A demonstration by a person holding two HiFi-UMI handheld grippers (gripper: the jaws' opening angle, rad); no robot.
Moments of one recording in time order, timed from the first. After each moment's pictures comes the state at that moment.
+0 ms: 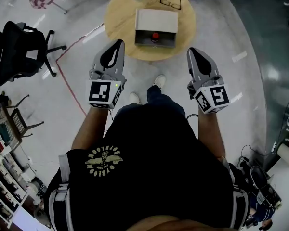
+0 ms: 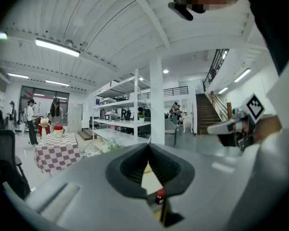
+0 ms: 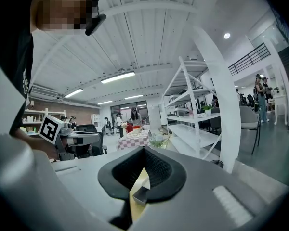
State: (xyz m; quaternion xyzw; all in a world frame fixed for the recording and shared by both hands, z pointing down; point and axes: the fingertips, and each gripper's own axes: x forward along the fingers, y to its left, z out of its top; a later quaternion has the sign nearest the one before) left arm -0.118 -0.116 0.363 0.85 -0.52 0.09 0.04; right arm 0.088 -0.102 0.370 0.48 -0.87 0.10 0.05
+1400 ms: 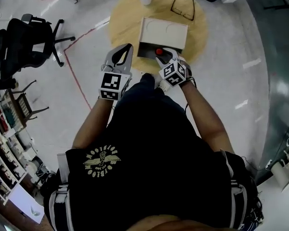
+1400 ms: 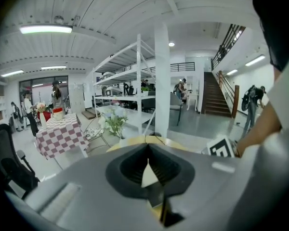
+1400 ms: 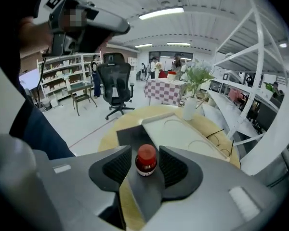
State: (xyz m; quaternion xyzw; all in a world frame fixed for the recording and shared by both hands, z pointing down) left arm -0.096 -0.242 0.489 0.82 -0.52 0.22 0.11; right arm 0.000 -0.229 0.682 0.24 -0.89 0.05 0.39
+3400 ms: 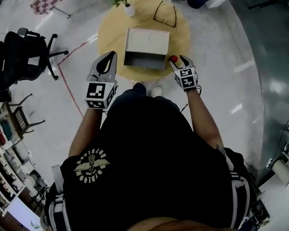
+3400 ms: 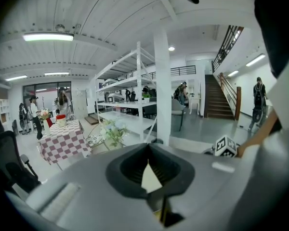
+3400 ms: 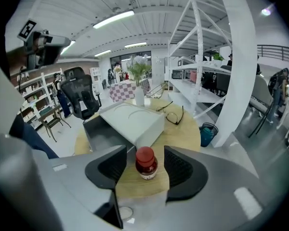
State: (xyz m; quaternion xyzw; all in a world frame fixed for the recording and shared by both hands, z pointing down) left arm -0.074 -0.240 0.437 0.81 -0.54 0.20 0.09; right arm 0.175 -0.258 0.696 0.41 -0.83 0.19 0.34
